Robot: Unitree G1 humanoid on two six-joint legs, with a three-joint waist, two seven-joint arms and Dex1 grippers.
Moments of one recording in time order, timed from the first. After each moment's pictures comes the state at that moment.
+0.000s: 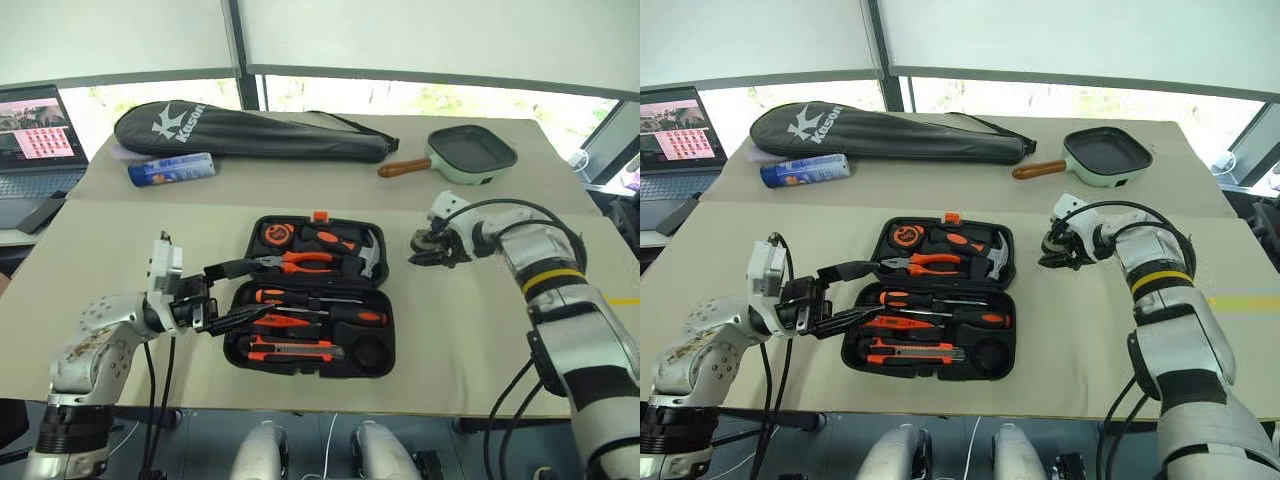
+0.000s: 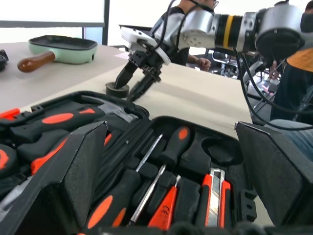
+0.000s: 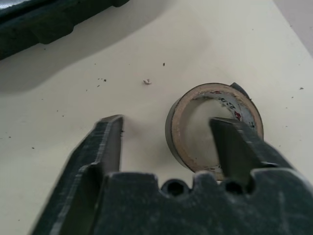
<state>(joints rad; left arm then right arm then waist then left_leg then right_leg) -0.16 0.64 0.17 -0.16 -0.69 0.33 -1.24 -1.09 -0.61 0.32 1.06 -0.14 0.17 1.07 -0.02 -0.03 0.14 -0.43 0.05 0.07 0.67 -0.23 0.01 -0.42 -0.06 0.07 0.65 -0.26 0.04</state>
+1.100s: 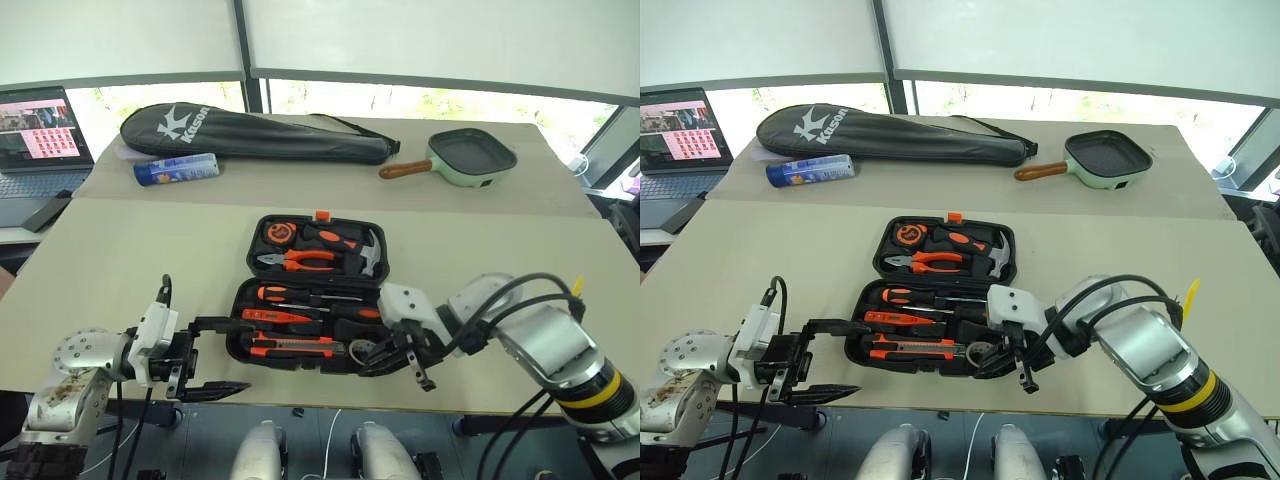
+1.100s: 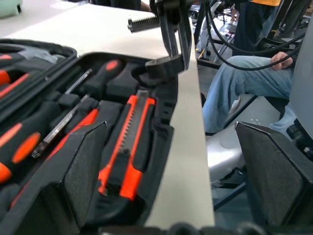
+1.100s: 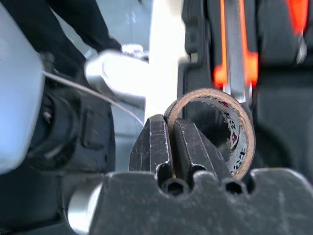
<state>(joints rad) 0.06 0.74 0.15 -0.16 -0.59 0.09 -1.50 -0.50 -0.82 0.39 -0.52 0.34 0.92 1.28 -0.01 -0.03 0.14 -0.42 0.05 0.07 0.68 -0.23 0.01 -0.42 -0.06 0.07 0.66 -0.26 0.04</state>
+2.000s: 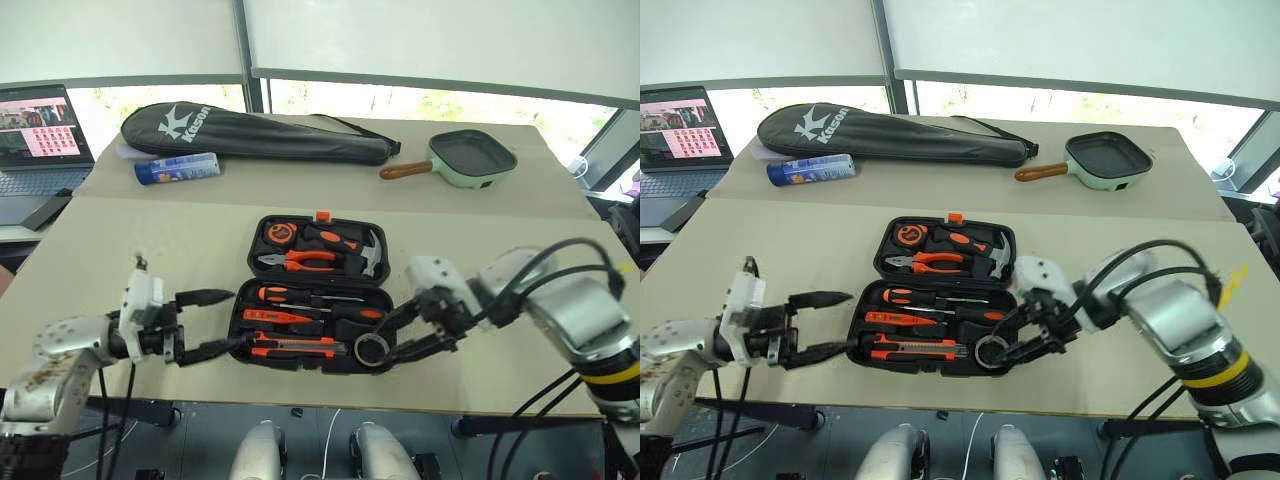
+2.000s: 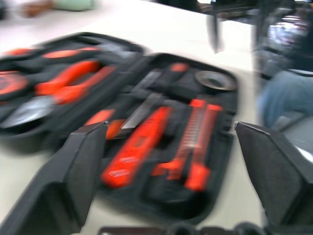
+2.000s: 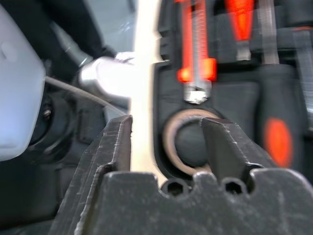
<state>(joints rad) -0.04 0.79 0.27 -0.08 -0.61 0.27 -1.18 -0.51 -0.88 0.19 -0.27 0.46 0.76 1.36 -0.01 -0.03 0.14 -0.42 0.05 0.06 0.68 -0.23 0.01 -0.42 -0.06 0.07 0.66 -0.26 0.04</state>
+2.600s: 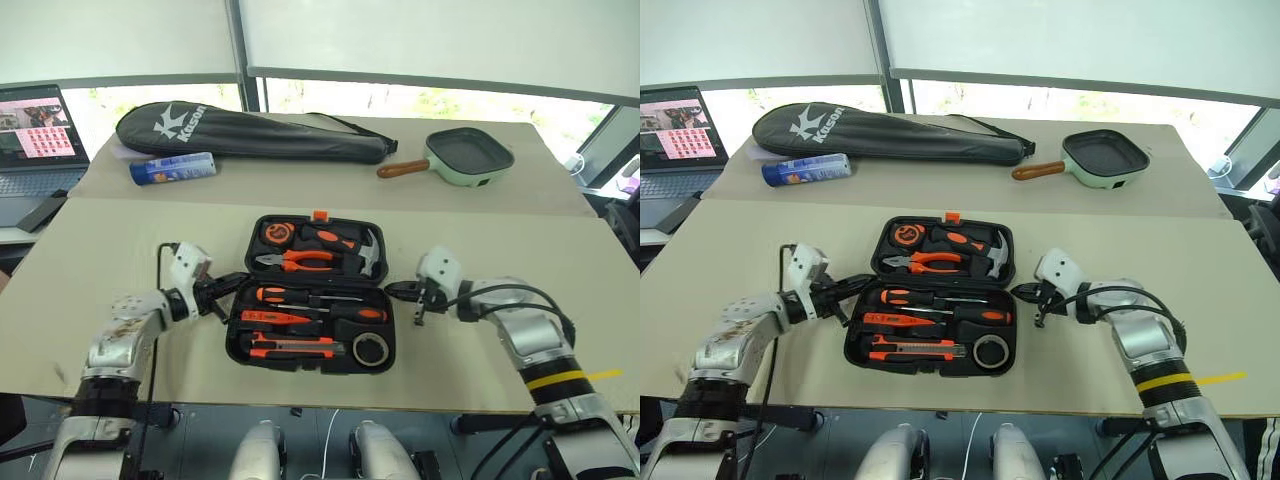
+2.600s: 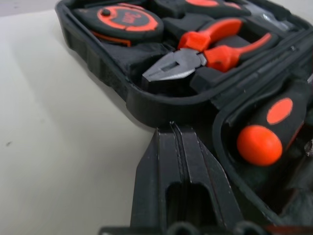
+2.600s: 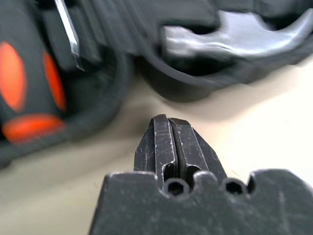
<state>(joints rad) -0.35 0.57 0.04 0.23 -0.35 0.30 -0.94 -0.43 -0.60 0.18 0.19 0.12 0.17 0.99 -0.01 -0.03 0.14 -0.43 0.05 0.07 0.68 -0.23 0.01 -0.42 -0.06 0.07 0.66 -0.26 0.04</state>
